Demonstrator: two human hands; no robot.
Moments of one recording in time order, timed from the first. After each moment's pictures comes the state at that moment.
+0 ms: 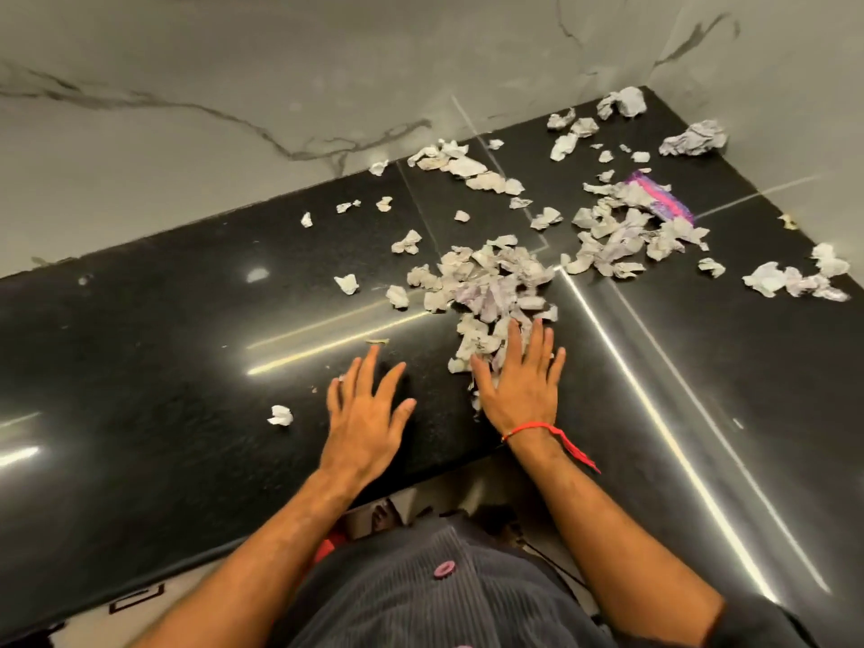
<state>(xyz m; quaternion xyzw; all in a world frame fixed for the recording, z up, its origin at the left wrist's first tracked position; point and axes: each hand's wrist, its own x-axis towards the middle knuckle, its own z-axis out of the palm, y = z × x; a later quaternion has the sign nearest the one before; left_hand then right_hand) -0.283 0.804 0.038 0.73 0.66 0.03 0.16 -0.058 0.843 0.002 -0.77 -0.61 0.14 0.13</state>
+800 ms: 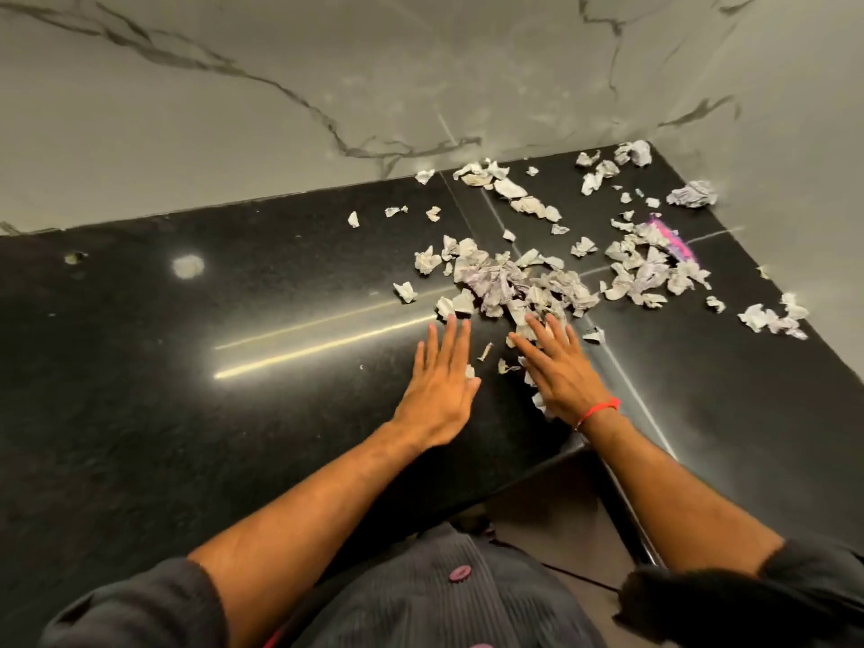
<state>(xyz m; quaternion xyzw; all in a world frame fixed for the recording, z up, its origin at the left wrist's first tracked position) -0.313 0.870 0.042 0.79 0.52 0.11 0.32 -0.066 0.882 0.026 -0.60 -0.80 0.01 0.02</state>
